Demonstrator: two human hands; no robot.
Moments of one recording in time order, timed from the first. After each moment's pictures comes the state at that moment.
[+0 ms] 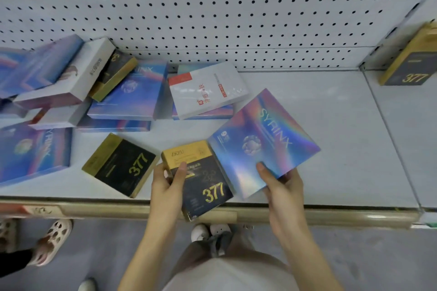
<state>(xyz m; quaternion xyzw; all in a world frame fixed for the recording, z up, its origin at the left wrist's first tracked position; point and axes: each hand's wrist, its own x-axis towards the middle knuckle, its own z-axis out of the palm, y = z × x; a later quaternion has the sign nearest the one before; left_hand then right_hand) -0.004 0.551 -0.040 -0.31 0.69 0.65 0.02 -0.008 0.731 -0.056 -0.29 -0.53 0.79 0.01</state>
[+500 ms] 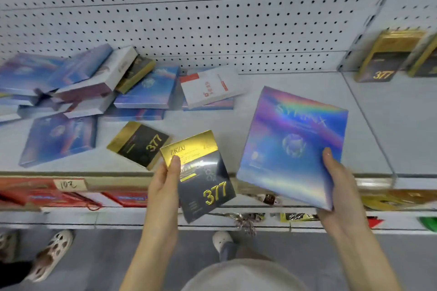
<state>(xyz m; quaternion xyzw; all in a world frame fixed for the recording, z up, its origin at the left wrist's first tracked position) 0.080 0.554 0.006 -0.27 0.63 0.73 -0.03 0.069 0.797 -0.002 -0.25 -0.50 0.83 -0.01</state>
